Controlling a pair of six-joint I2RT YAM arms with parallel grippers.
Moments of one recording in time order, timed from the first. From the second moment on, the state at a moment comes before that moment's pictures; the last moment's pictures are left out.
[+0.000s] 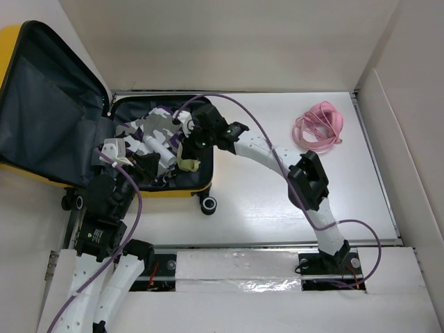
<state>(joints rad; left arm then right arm) -0.27 0.47 0.80 -0.39 0.02 -0.41 0.84 2.16 1.96 -0.41 -0.45 -0.09</state>
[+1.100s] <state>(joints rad) -0.27 0.49 0.80 -0.38 0.05 -0.41 0.13 1.66 1.16 0.10 0.19 0.16</state>
